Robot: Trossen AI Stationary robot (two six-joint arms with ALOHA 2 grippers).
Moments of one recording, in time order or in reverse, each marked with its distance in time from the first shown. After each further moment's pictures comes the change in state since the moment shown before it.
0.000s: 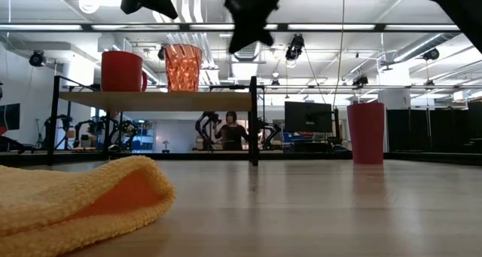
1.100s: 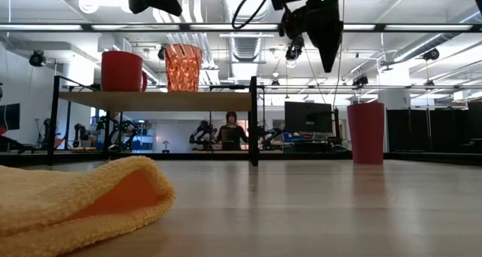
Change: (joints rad) left arm 0.000 0.005 0.000 0.023 0.102 0.103; right arm 0.016 -0.262 -0.395 -0.537 0.193 -0.034
